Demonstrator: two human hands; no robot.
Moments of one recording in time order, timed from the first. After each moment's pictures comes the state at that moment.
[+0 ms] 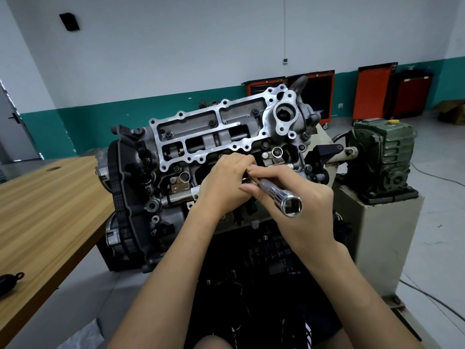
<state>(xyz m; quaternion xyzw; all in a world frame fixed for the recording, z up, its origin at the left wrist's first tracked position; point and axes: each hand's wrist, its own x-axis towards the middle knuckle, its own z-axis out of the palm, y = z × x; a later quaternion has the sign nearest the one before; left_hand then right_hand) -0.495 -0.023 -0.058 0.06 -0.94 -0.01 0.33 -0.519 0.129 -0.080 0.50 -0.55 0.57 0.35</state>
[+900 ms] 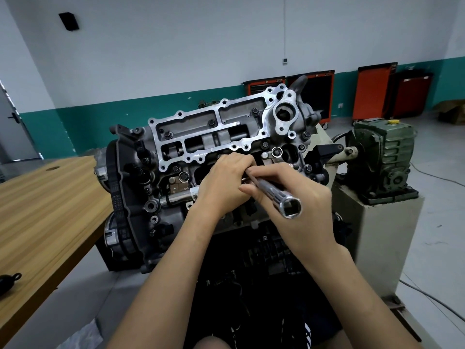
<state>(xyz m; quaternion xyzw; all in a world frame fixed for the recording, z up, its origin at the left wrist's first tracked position) -0.499 -0.027 -0.060 0.06 -0.94 -0.02 0.33 -0.519 0.129 -0.082 0.51 -0.55 0.57 0.34</state>
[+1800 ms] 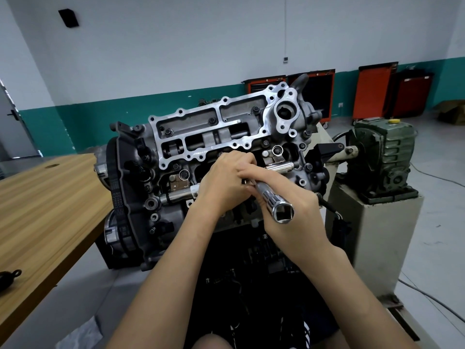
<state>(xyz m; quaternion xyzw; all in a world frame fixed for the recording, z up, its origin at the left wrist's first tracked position) -0.494 -0.022 -0.056 0.07 -0.94 -0.04 0.33 -0.515 0.124 -0.087 0.56 -0.53 0.53 0.35</state>
